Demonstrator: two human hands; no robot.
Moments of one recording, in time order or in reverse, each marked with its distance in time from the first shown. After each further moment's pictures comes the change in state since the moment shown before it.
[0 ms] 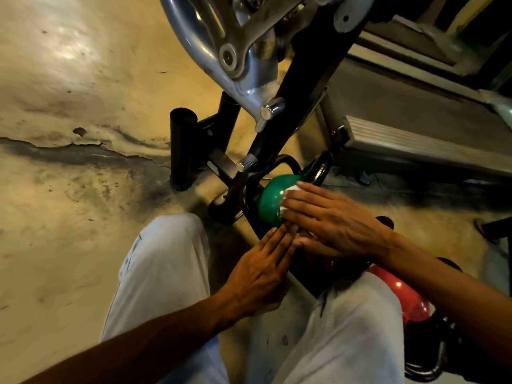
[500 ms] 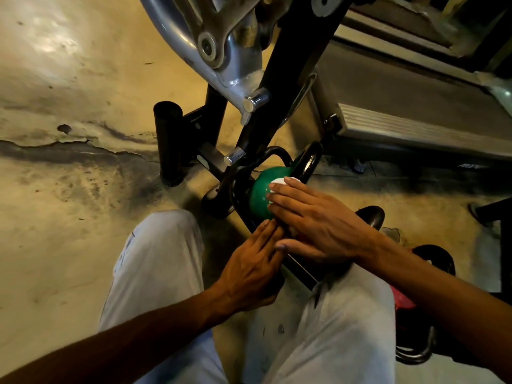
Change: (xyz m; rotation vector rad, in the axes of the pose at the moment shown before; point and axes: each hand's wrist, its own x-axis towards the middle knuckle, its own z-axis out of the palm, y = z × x) left_hand 0.000 0.003 -0.004 -0.073 -0.012 -0.010; right_hand 0.001 -0.016 -0.003 0.065 -0.087 0.123
